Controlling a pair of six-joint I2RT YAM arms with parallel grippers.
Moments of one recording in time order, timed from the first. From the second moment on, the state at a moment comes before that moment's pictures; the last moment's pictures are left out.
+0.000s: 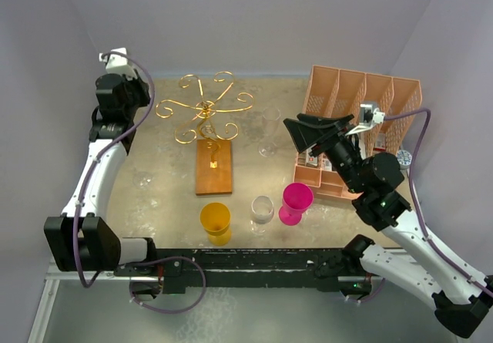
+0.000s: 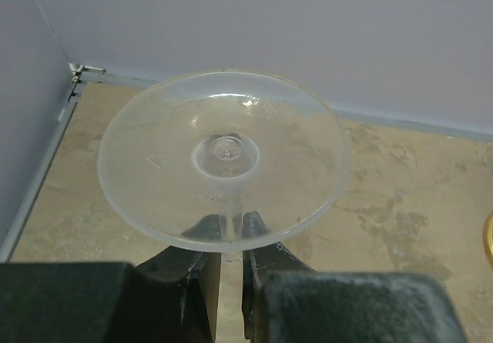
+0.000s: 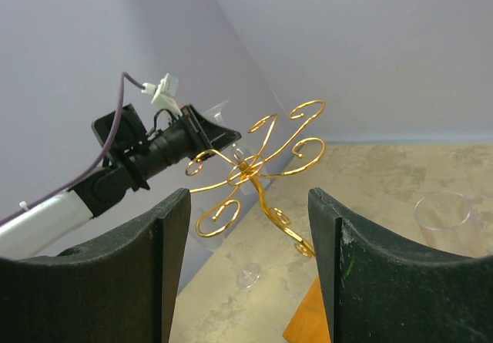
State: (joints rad) left arm 0.01 1.33 1.23 -0.08 -0.05 -0.18; right arm 0.69 0.75 0.82 0.26 0.09 0.58
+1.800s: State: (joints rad) left arm 0.08 1.45 1.08 0.33 1.00 -0.30; right arm 0.69 0.78 0.82 0.26 0.06 0.56
